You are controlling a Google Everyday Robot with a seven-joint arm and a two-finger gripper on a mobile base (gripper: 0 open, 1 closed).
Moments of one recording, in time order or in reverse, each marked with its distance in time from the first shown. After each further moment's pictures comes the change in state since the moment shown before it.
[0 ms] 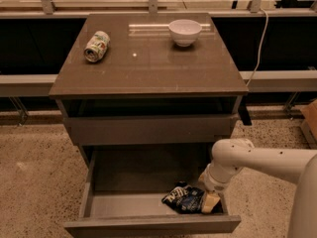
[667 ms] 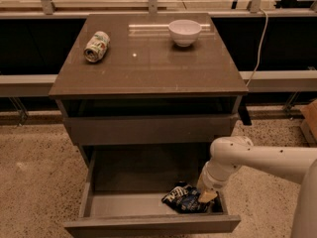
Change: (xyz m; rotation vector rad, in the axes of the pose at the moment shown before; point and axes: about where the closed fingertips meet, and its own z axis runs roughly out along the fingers) arm -0.012 -0.003 -0.012 0.024 -0.003 -0.014
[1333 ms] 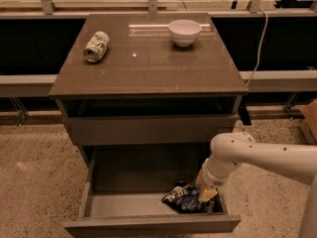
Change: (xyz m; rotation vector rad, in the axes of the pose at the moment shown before) arm -0.008 0.000 -0.021 0.018 -0.001 -0.017
